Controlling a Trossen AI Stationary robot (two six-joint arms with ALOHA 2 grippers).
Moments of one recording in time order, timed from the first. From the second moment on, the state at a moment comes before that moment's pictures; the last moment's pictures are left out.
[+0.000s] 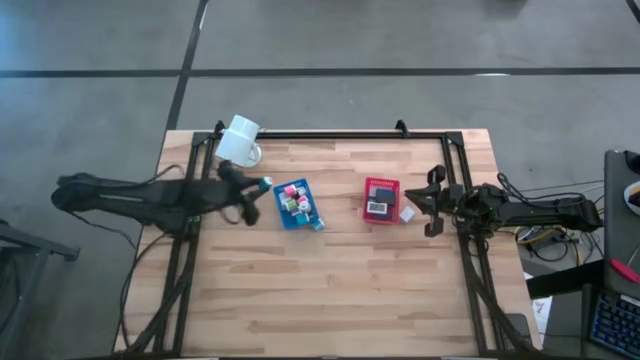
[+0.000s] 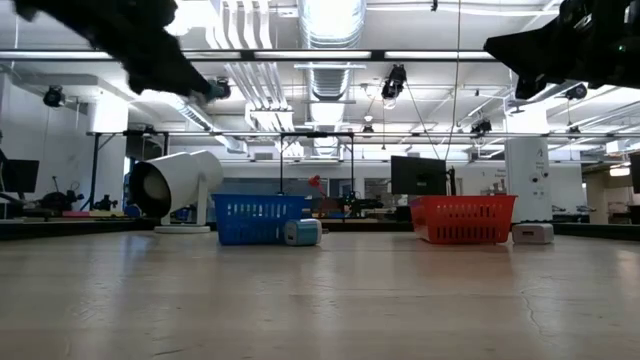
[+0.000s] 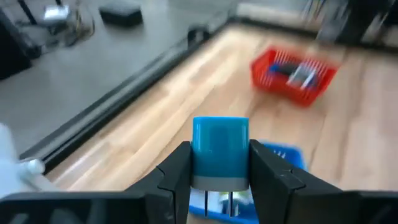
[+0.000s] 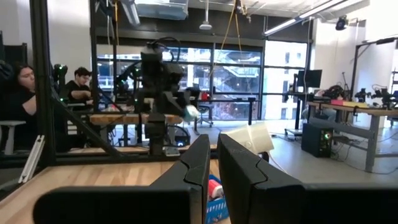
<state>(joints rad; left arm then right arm) -0.05 0.79 0.59 -0.32 -0.55 -0.26 -0.05 0.30 0.04 0.51 0.11 -0.02</state>
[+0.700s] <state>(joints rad) 0.08 1.58 0.81 -0.22 -0.10 -0.08 -0.05 0.32 0.04 0.51 0.11 -0.03</state>
